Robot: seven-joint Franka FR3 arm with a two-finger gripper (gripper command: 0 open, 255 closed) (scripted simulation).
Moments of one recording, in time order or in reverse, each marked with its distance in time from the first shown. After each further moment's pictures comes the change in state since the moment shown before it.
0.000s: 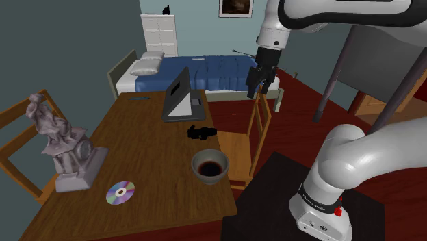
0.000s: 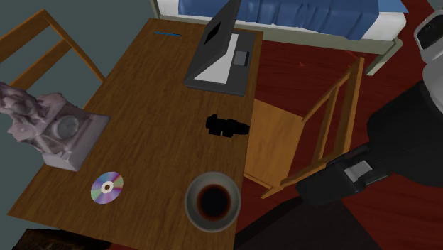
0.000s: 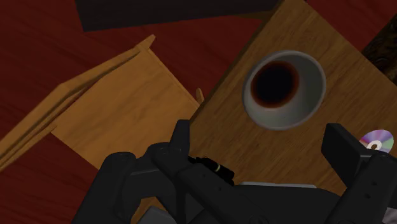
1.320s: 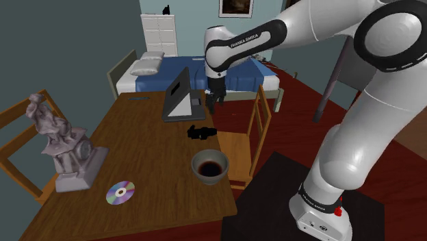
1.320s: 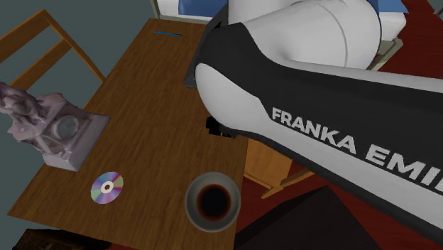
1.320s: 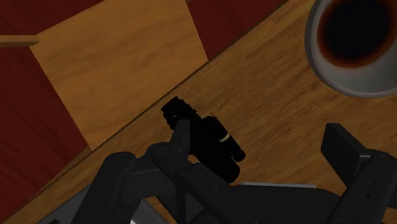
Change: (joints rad) arm 0.068 0.693 0.003 0.244 -0.109 0.366 -0.231
